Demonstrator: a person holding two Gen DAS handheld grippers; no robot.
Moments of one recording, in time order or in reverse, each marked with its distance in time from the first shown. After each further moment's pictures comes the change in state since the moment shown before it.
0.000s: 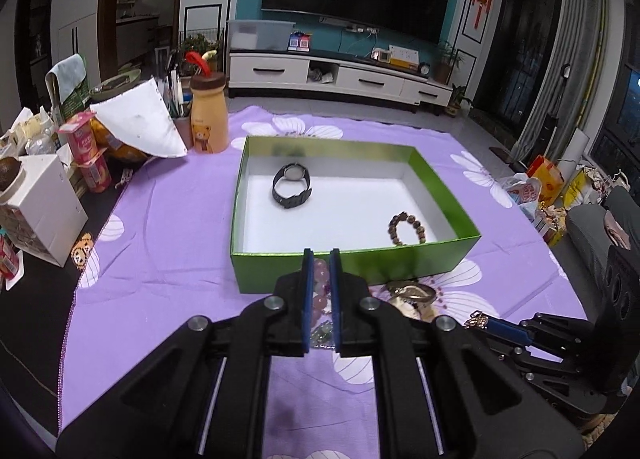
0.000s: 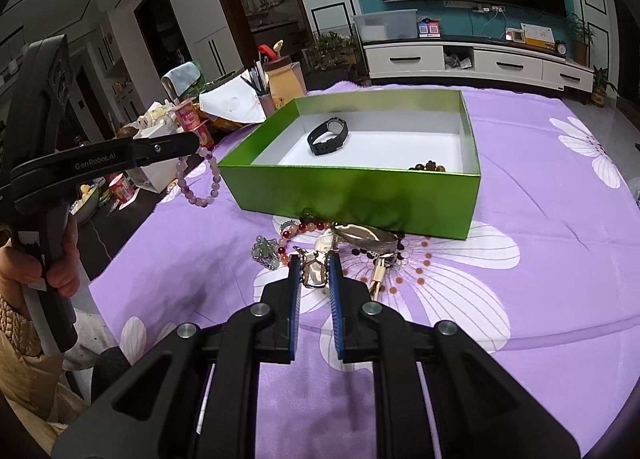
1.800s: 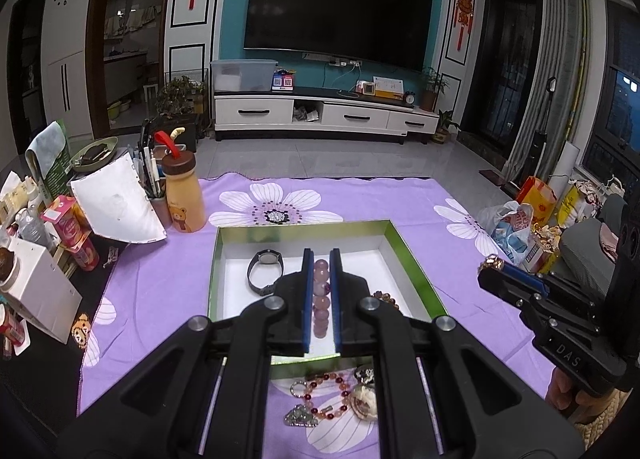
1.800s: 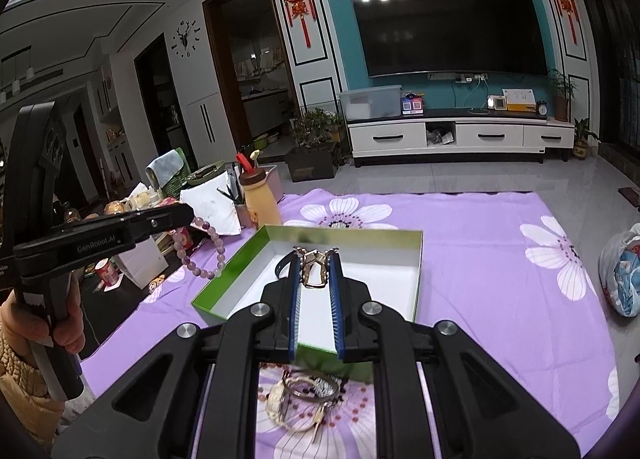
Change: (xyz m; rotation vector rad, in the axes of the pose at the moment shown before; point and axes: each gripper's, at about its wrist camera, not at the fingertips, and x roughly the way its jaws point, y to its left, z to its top) left arm 0.002 -0.037 0.087 0.055 -0.109 -0.020; right arm -0.039 -0.025 0.105 -0.029 -0.261 -0.065
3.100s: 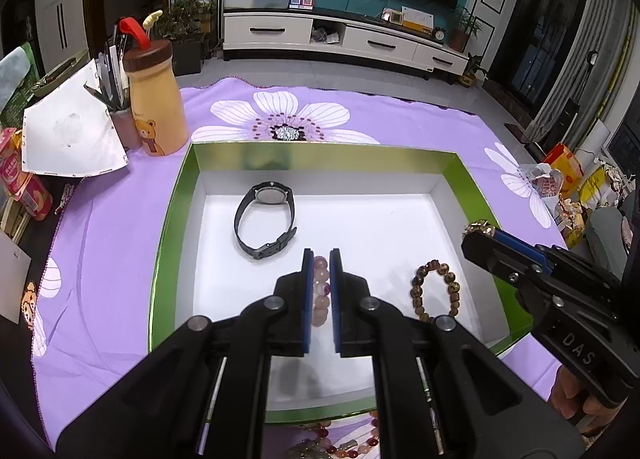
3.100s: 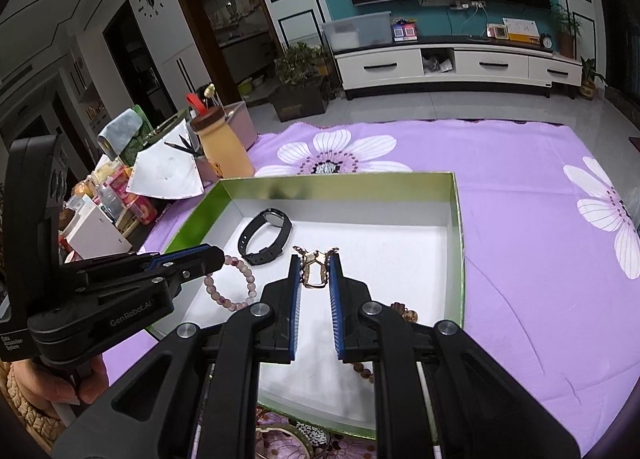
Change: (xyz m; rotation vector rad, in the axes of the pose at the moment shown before) left arm 0.147 0.032 -0.032 -0.077 0.284 0.033; right arm 0.136 -0.030 -0.012 0.101 0.256 -0.003
